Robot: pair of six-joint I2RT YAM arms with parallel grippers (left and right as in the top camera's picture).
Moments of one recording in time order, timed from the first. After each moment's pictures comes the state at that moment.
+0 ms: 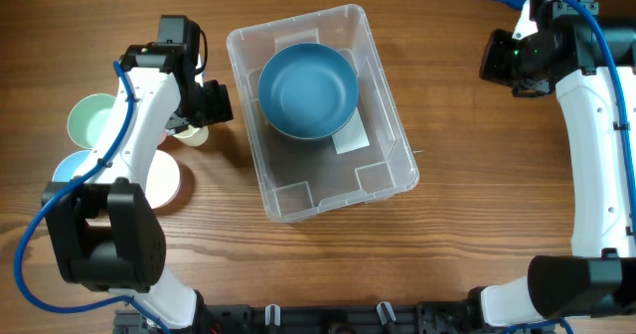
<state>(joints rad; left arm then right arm) -0.06 1.81 1.45 -1.06 -0.01 -0.30 0.00 1.66 1.81 -1.29 0.03 0.27</state>
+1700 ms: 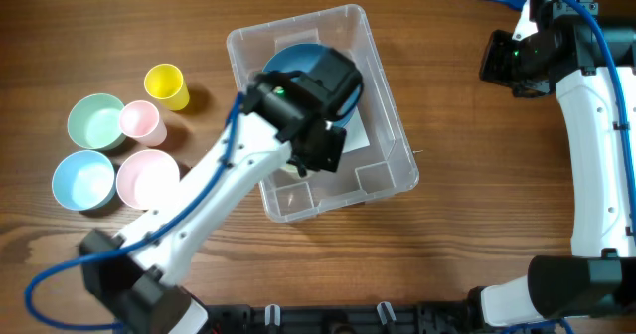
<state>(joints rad) -0.71 1.71 1.65 -1.36 0.02 -0.40 0.00 1.66 1.81 -1.29 0.03 0.27</state>
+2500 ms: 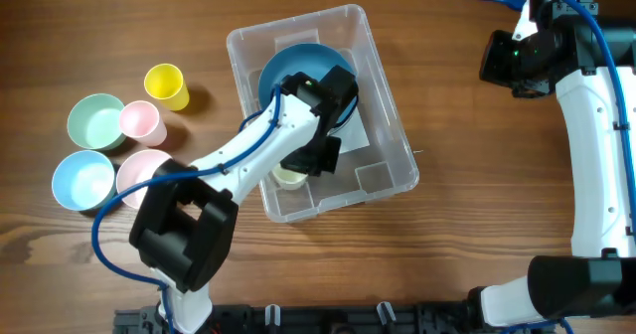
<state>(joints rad) -0.64 1.94 1.50 -1.21 0.03 -0.41 0.00 1.66 1.81 -1.29 0.03 0.27</state>
